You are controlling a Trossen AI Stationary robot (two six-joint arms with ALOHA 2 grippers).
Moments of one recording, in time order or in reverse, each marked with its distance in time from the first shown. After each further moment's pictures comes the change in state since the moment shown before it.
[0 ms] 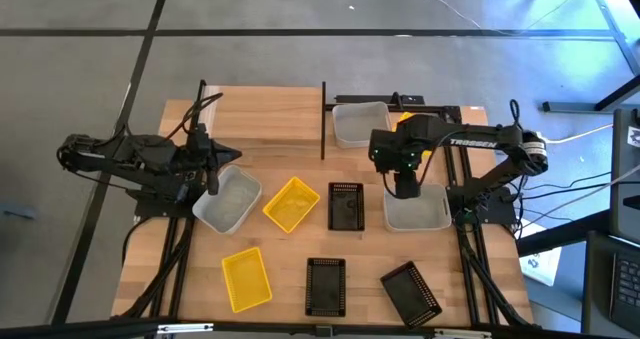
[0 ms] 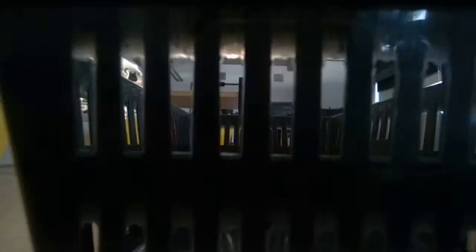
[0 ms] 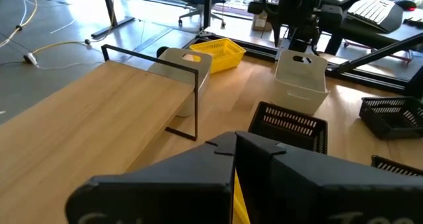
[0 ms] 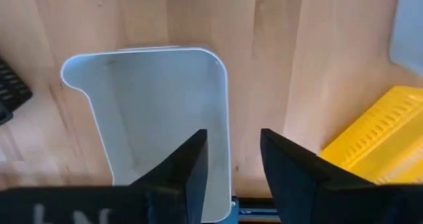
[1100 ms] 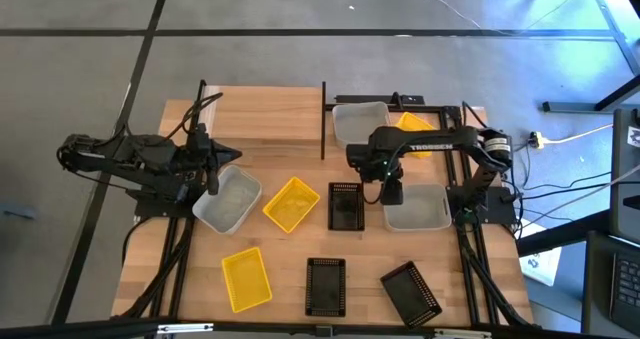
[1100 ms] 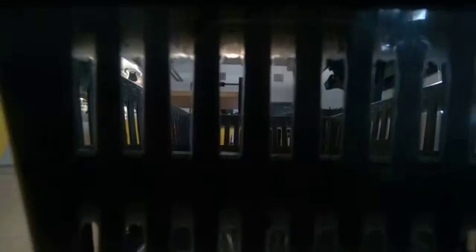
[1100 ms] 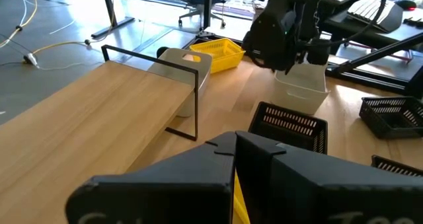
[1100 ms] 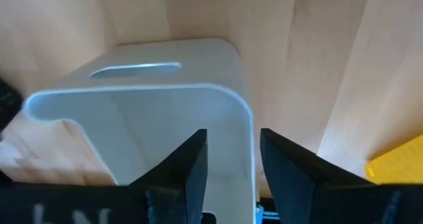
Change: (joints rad) left arm 0.000 0.000 0.000 0.000 0.001 0.003; right arm 0.001 0.260 -0.001 0.023 -0.049 0.046
